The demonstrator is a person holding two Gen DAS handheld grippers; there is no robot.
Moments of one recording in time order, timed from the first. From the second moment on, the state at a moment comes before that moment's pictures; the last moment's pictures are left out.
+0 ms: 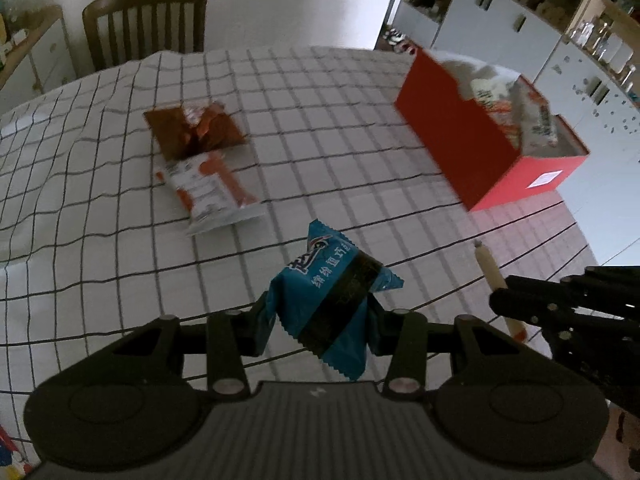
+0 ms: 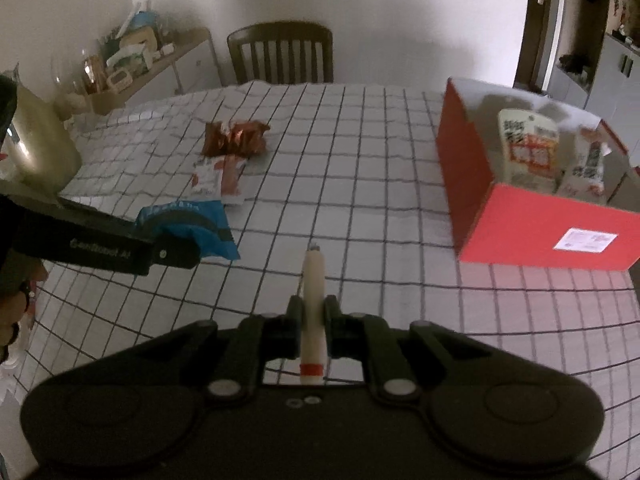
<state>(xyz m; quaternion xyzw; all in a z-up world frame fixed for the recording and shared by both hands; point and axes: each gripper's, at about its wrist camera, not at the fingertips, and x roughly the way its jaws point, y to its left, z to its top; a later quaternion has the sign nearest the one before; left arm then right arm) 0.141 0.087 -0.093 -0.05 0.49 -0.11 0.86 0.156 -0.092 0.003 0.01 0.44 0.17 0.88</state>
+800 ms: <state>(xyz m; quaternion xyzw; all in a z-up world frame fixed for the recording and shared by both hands) 0.162 -0.050 -0.032 -0.06 0.44 -0.13 0.89 0.184 -0.225 0.047 0.03 0.38 0.18 0.91</state>
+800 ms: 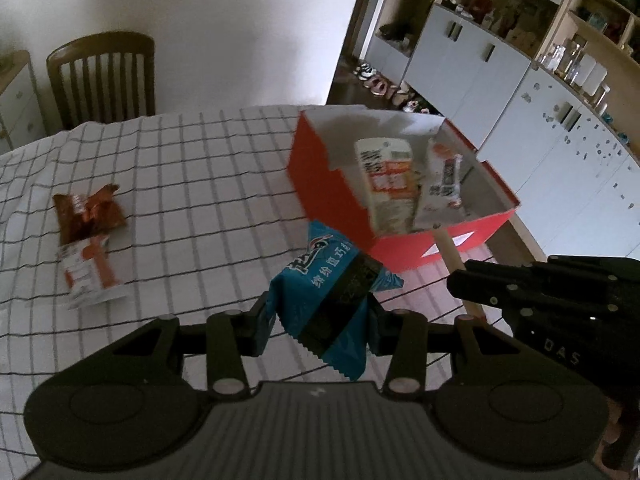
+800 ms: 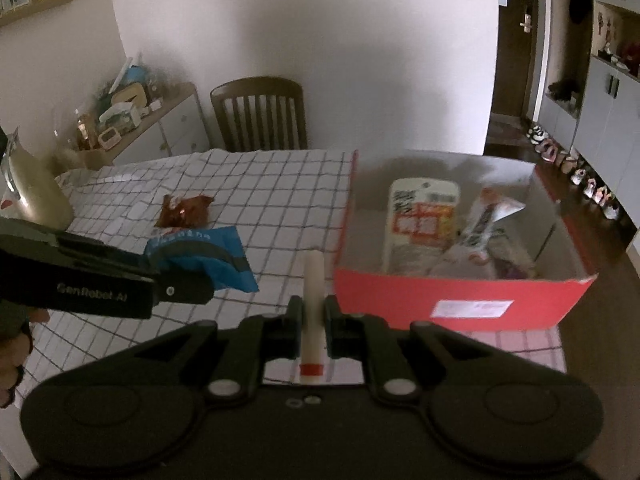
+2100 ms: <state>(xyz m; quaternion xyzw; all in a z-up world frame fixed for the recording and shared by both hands) 0.308 -0.213 -0.064 -0.01 0.44 -0.08 0.90 0.319 -0.378 -0.010 0.04 0.41 0.10 0.91</state>
